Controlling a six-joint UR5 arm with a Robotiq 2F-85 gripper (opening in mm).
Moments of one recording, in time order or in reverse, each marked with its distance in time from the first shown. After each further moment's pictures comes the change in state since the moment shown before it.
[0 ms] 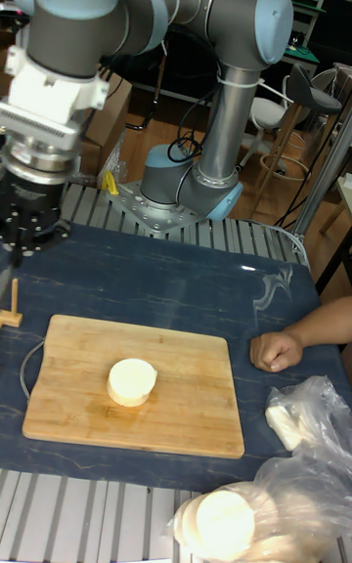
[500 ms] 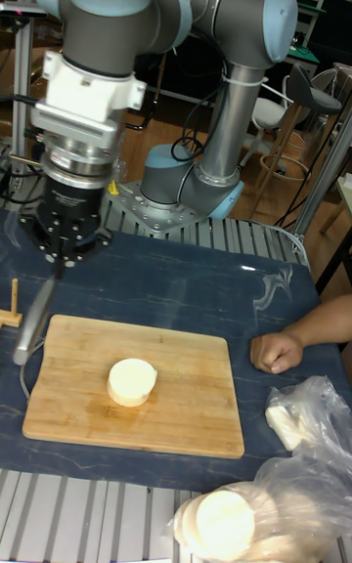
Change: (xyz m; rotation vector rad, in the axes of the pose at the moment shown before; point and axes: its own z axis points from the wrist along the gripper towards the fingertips) arm -0.012 0.061 -0.010 -0.071 -0.039 0.065
